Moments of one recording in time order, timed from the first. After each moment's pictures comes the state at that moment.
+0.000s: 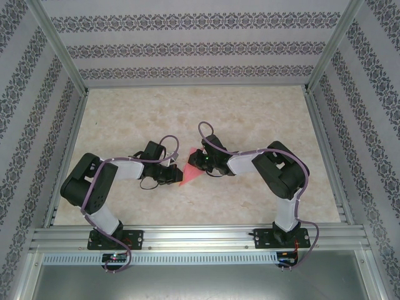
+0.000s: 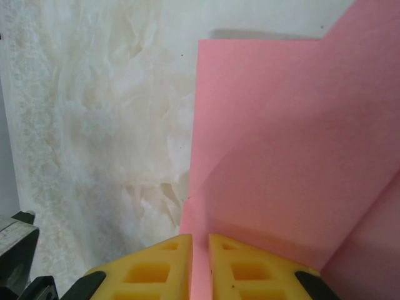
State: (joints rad) left arm -0.44 1.66 0.66 -0.08 0.69 -0.56; right arm 0.70 1.92 0.89 0.26 -0.28 1.00
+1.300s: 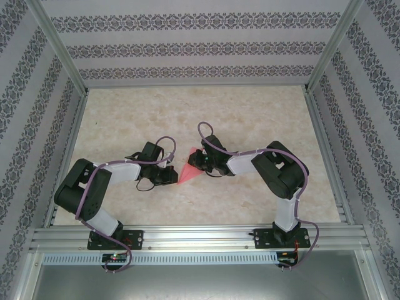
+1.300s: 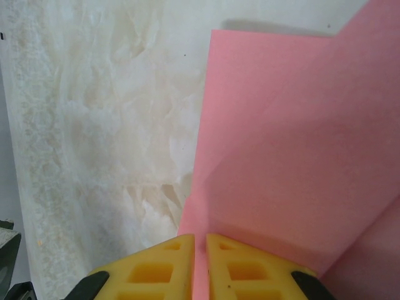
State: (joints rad) left arm -0.43 1.59 0.65 -0.19 0.57 -0.52; right arm 0.70 1.92 0.89 0.27 -0.28 1.00
